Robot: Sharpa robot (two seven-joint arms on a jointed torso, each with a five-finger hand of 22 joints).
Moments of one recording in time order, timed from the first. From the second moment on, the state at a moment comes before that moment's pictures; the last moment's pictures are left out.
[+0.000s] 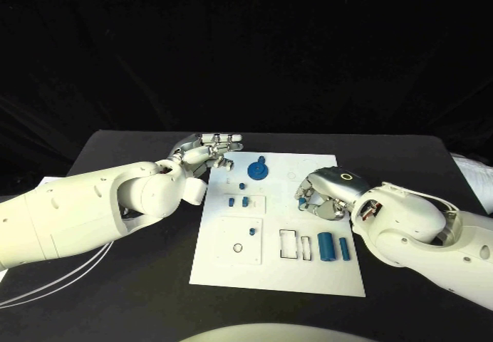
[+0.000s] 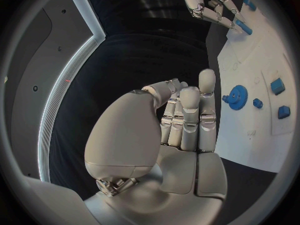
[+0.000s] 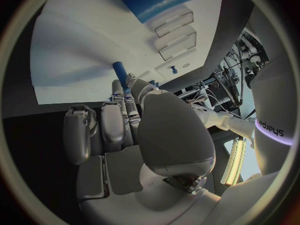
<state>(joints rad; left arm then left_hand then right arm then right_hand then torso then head) 1.15 -0.91 0.01 1.59 0.08 -0.26 0.31 1.42 -0.16 0.57 -0.02 0.12 1.01 0.19 0.12 0.07 1.14 0.11 0.19 0.08 1.28 0.01 1.08 0.65 0.16 1.24 0.11 0.52 1.12 1.06 -0.91 0.05 1.80 -1.80 -0.23 -0.28 1.44 -0.07 0.40 0.04 0.05 1.16 0.12 0.10 0.11 1.23 0.06 0.11 0.07 1.47 -0.01 1.25 1.09 0.05 1.43 0.09 1.43 1.31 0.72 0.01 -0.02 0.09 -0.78</state>
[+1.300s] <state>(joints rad) 1.15 -0.89 0.01 1.59 0.08 -0.25 0.31 1.42 -0.16 0.57 -0.02 0.12 1.01 0.19 0.12 0.07 1.14 0.11 0.19 0.08 1.28 0.02 1.08 0.65 0.16 1.24 0.11 0.52 1.12 0.94 -0.69 0.04 1.82 -1.72 -0.23 -0.20 1.45 -0.07 0.41 0.03 0.06 1.16 0.12 0.09 0.10 1.23 0.06 0.11 0.07 1.47 -0.01 1.25 1.09 0.05 1.43 0.09 1.43 1.31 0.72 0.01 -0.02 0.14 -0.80</state>
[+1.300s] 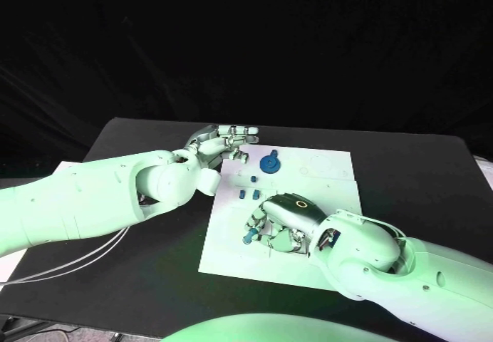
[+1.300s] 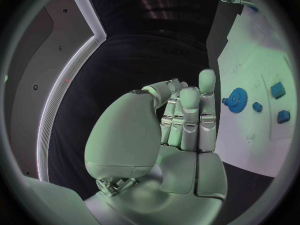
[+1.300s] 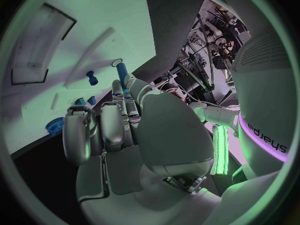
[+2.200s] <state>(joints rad) 1.15 -0.89 0.00 1.58 0.08 -0.24 0.31 1.42 -0.16 0.57 -0.02 0.12 1.01 0.18 0.12 0.07 1.14 0.11 0.19 0.08 1.28 0.01 1.08 0.64 0.16 1.24 0.11 0.52 1.12 0.94 -0.65 0.03 1.78 -1.80 -0.19 -0.22 1.43 -0.08 0.41 0.04 0.07 1.14 0.13 0.08 0.10 1.23 0.07 0.08 0.07 1.47 -0.01 1.25 1.08 0.05 1.43 0.09 1.43 1.31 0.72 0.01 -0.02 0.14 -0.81</state>
